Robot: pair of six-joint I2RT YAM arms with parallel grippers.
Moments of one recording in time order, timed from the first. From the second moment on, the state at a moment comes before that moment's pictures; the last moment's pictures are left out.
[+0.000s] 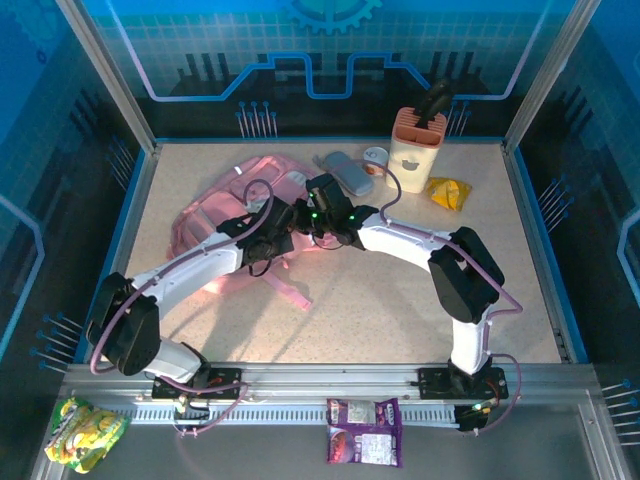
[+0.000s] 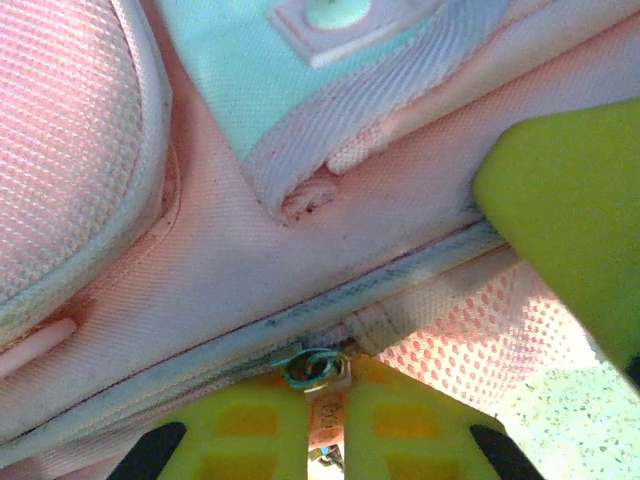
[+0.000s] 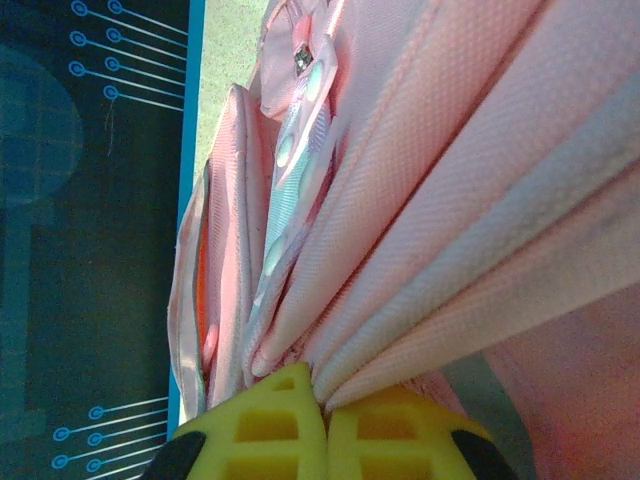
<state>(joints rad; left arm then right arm) -0.56 1.46 1.05 -0.64 -0.28 -0.83 0.75 1.90 1.38 -0.08 -0.21 1.01</state>
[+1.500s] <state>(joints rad) -0.42 1.32 0.91 -0.62 -0.11 -0.64 0.74 1.90 1.39 -0.09 -0.32 1.00</state>
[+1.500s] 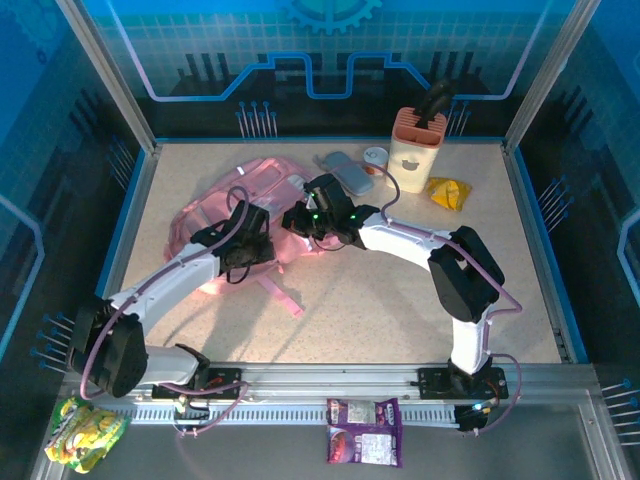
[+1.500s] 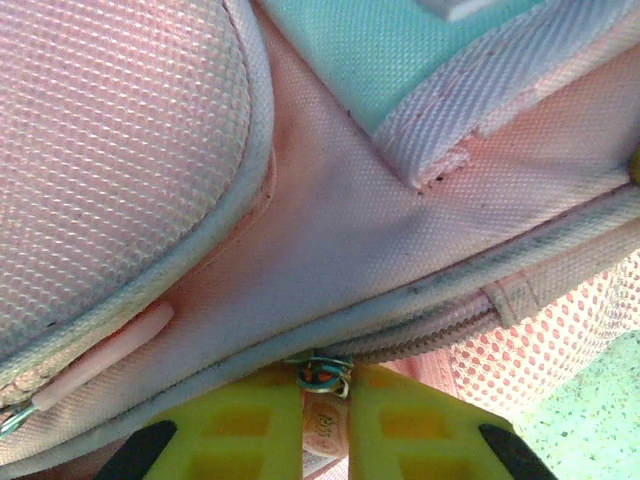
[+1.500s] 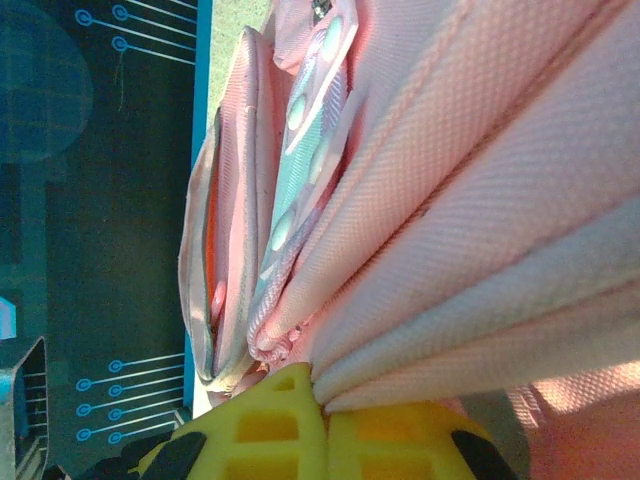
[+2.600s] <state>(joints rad) -0.31 1.14 0.78 -0.71 0.03 -0.73 0.63 2.15 1.72 -0.25 -0.49 0.93</state>
